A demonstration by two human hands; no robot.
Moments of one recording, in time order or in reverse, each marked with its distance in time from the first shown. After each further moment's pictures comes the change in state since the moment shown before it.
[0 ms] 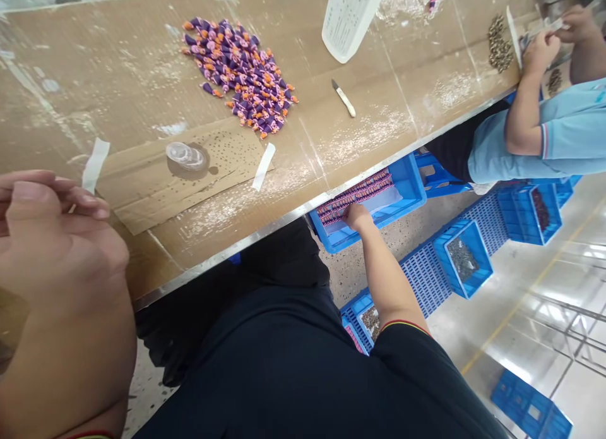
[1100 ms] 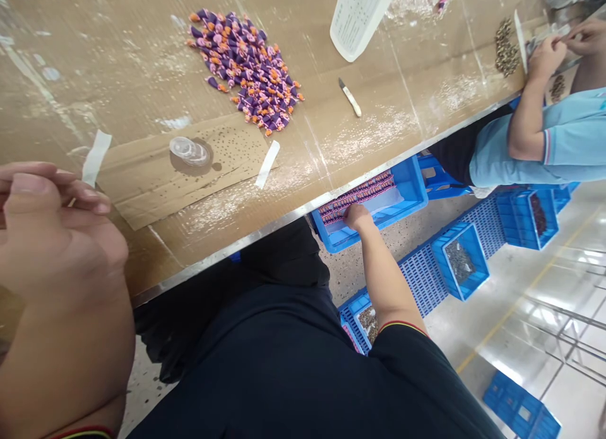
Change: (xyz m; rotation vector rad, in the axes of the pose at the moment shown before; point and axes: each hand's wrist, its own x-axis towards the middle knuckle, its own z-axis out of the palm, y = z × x) left_hand -0.003 0.002 -0.001 0.053 -0.008 -0.002; right_hand -0.007 -0.012 -0.008 -0.055 -0.042 0.040
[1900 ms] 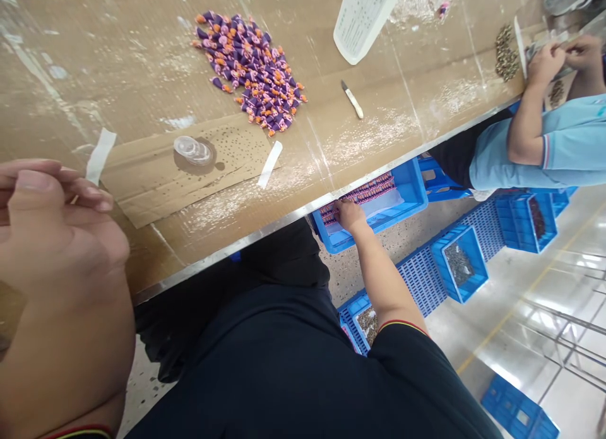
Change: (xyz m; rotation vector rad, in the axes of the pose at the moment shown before) left_hand 0.000 0.012 0.005 -0.101 0.029 -0.051; right_hand 0.000 -0.014 0.007 -0.060 0.248 -0.198
